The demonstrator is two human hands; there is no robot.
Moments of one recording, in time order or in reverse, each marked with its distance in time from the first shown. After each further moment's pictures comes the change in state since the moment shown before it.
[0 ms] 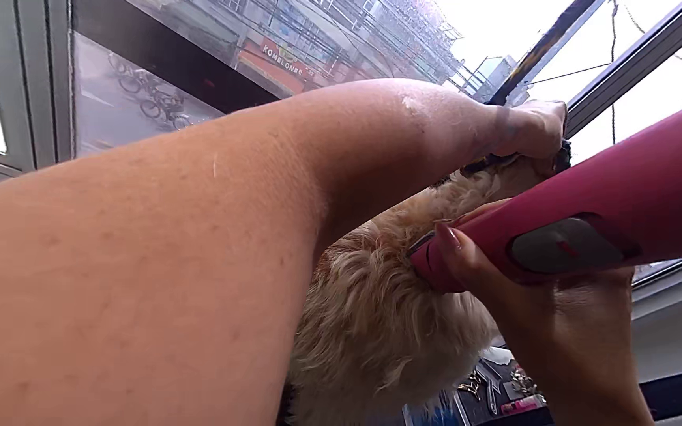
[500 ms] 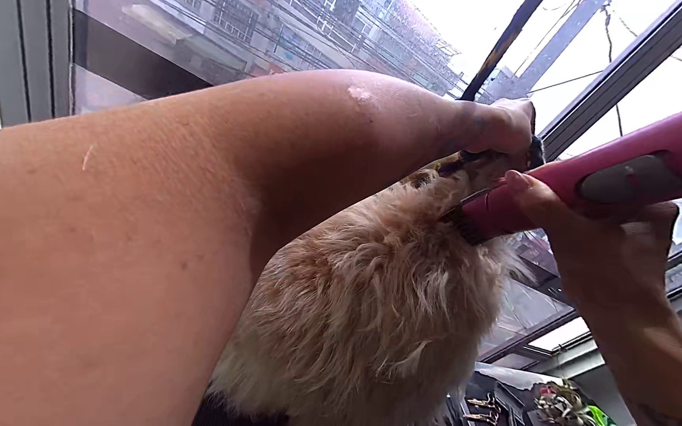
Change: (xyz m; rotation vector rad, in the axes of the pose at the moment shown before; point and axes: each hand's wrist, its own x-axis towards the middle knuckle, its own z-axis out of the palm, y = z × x) left_hand -0.030 0.004 -0.037 -0.001 -0.177 -0.169; right_hand 0.067 0.082 -0.024 0.077 0.147 -0.022
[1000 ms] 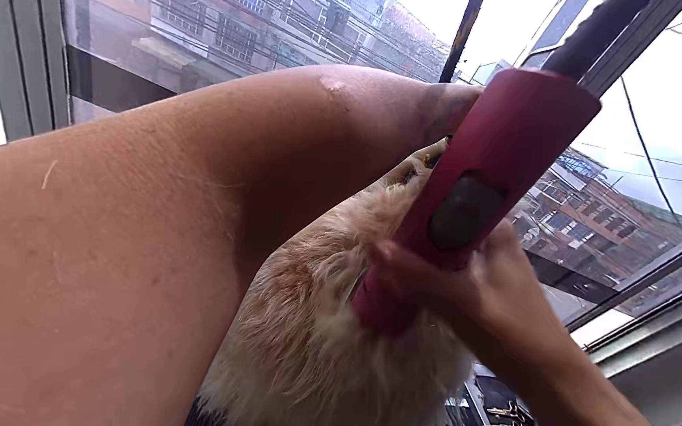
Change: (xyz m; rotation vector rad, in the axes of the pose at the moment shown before) left_hand 0.098 -0.090 0.016 -0.544 -0.107 0.365; right_hand -0.050 -0.052 0.027 0.322 -0.469 0.193
